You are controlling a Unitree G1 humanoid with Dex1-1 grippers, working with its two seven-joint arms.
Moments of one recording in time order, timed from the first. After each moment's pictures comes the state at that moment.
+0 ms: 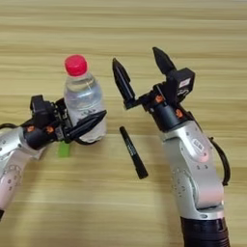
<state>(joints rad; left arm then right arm) -0.17 0.15 -0.19 -0.04 -0.48 -0.12 -0.94 -0.10 -0.14 -0.01 -0.43 0.44 0.06 0.36</state>
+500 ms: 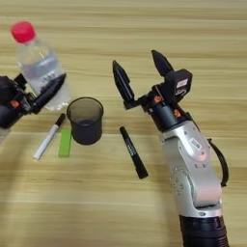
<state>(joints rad) -0.26 0.21 0.08 0.00 -0.49 -0.15 -0.80 -0.10 -0.14 -0.01 -0.39 0.43 0.05 0.36</state>
